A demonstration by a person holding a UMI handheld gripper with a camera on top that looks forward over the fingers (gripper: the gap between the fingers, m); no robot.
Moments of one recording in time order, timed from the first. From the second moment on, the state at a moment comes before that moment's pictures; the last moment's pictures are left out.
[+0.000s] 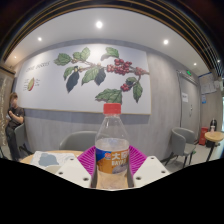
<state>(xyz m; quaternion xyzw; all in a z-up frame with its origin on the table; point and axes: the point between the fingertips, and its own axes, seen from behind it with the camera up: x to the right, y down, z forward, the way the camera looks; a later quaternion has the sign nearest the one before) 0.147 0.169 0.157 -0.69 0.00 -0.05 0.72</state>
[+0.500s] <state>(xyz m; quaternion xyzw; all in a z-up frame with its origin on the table) 0.118 0.132 0.147 -0.73 -0.01 -0.02 0.68</state>
